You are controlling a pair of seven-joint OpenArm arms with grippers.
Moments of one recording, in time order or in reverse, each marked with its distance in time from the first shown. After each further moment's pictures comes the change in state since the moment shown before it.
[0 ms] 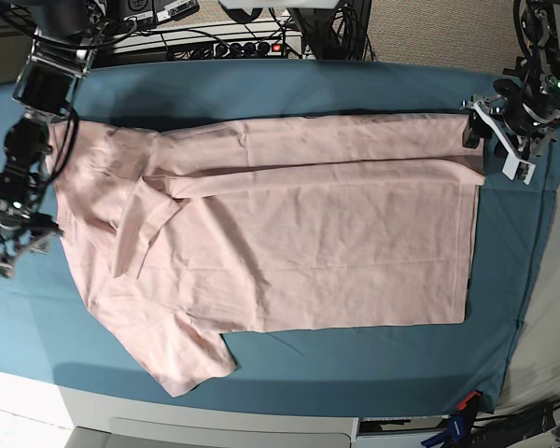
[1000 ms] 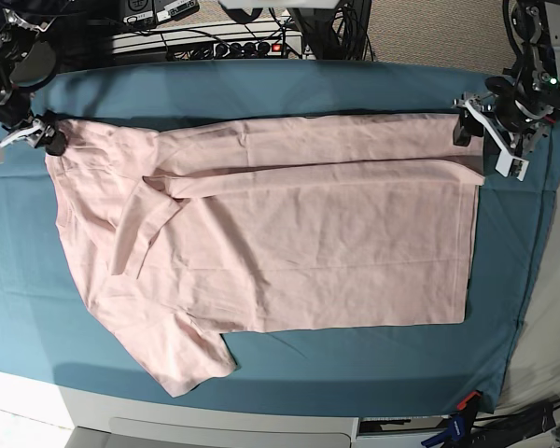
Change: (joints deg) left arm 0.0 2.6 0.0 0.0 -0.2 0.0 0.0; right arm -23.4 -0.5 25.6 -5.5 55.3 25.7 -14.8
